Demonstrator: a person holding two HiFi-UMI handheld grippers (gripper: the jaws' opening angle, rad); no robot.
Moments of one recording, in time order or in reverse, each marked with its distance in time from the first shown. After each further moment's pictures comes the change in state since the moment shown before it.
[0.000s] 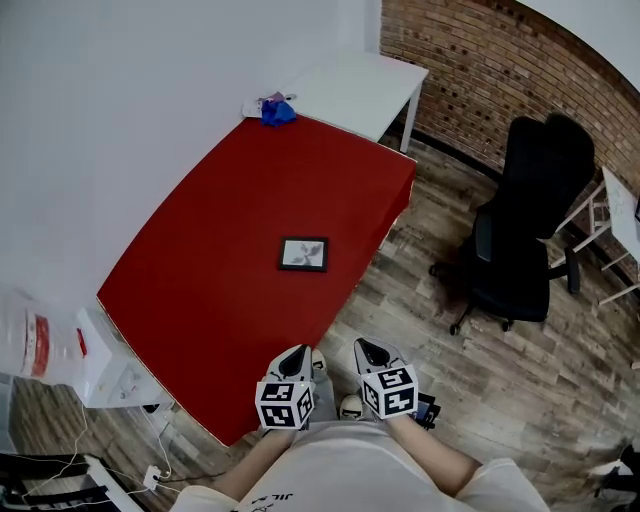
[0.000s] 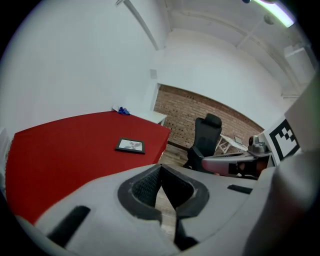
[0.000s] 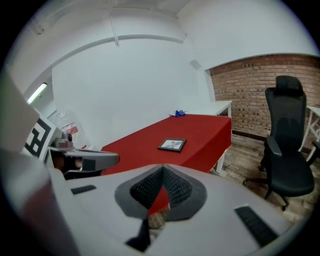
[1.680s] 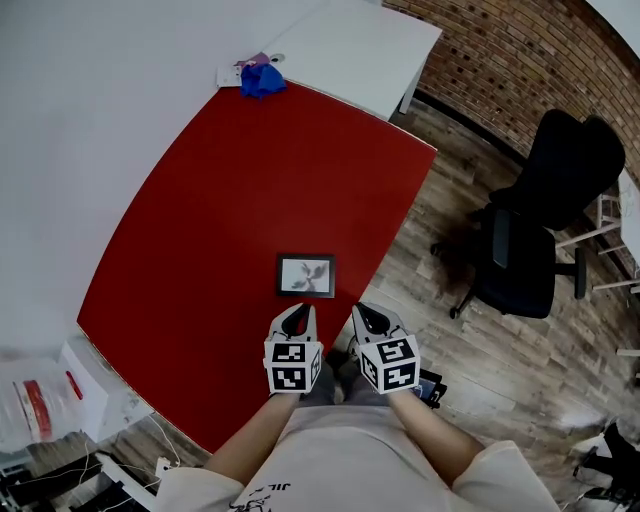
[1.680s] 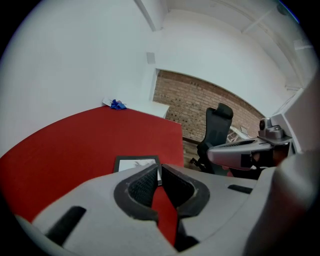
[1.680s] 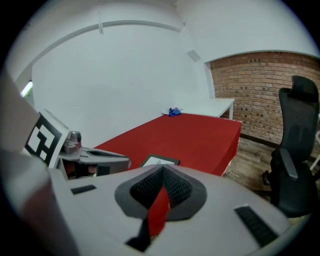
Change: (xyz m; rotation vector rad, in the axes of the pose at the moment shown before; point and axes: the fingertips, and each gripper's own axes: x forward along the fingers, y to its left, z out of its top) left arm 0.188 0.094 0.098 0.086 0.129 -0.015; right arm 0.172 -0.066 0.112 0.001 0.046 -0.052
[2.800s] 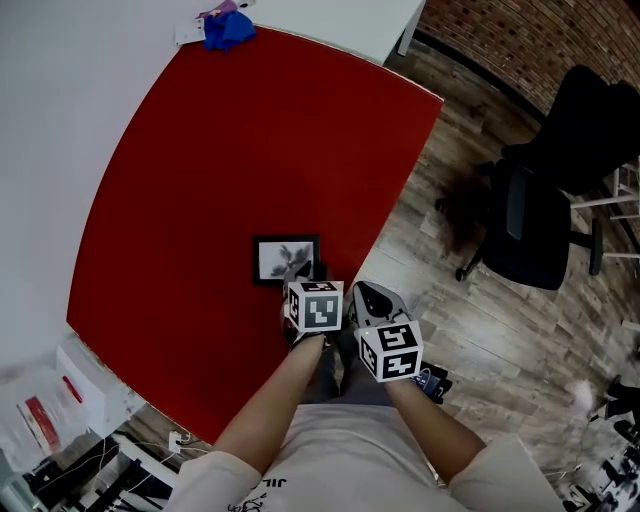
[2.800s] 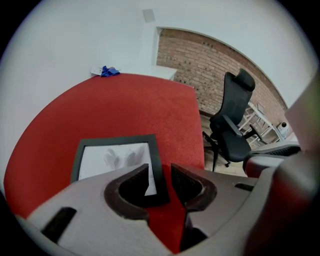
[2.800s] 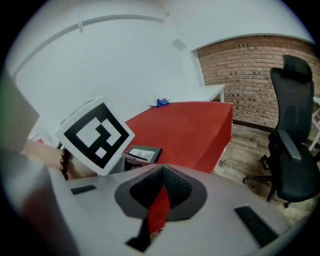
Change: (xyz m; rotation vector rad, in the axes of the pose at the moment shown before) left arm 0.151 -0.011 -0.048 -0.020 0.368 0.083; right arm 0.047 -0.065 -0.039 0.119 0.071 -0.036
